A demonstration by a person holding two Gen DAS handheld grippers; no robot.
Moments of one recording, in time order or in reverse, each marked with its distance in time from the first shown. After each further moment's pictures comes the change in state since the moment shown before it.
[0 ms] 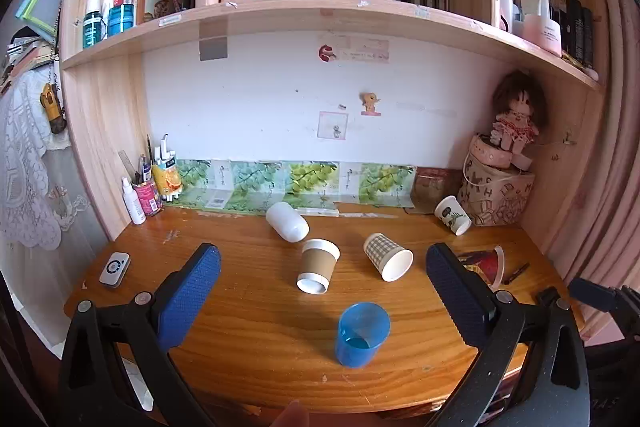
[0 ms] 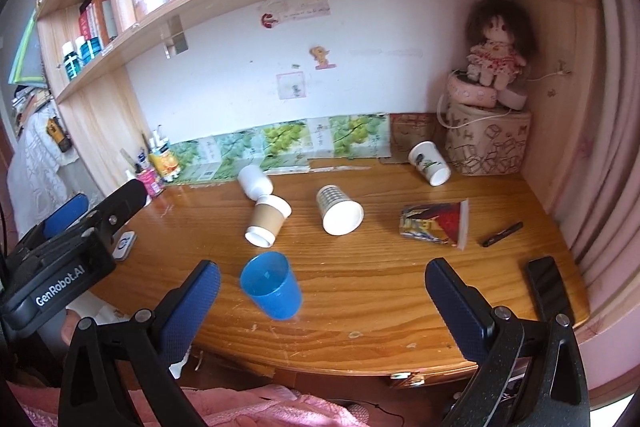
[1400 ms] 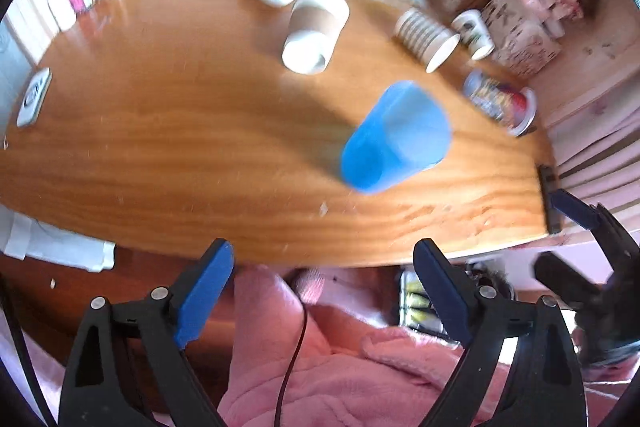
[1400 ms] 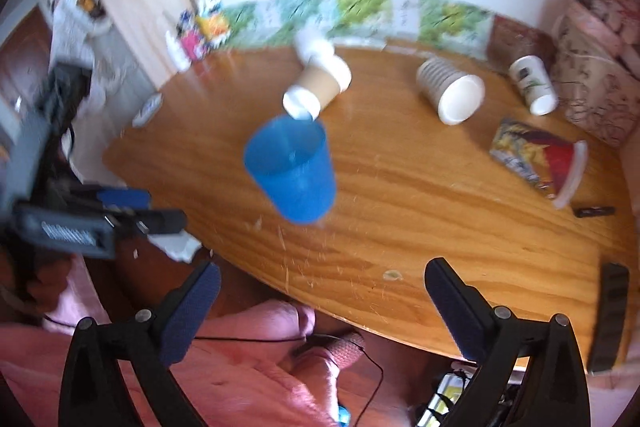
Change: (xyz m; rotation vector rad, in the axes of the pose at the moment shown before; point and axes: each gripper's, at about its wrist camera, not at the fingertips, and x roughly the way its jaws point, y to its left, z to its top) left arm 0.112 0.044 -0.097 -0.124 0.762 -0.195; right arm 0.094 0.000 -0.037 -0.170 0.351 0.202
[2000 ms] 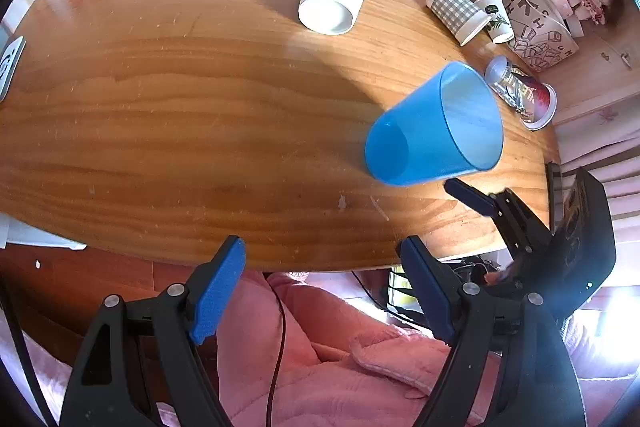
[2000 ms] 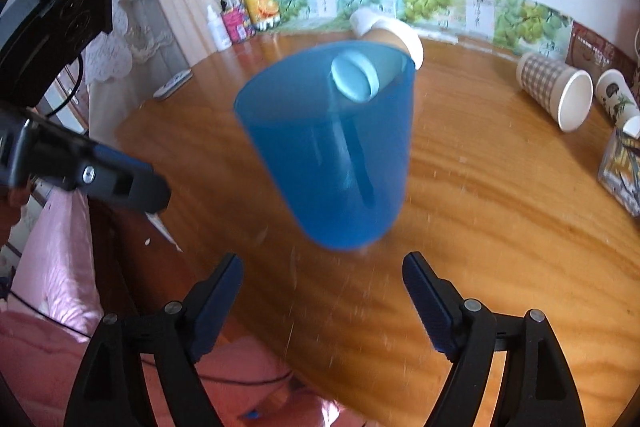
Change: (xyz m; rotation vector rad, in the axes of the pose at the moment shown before) left arm 0.050 0.032 0.009 -0.053 0.156 -0.049; right arm 0.134 0.005 -0.034 -0.198 -0.007 0.119
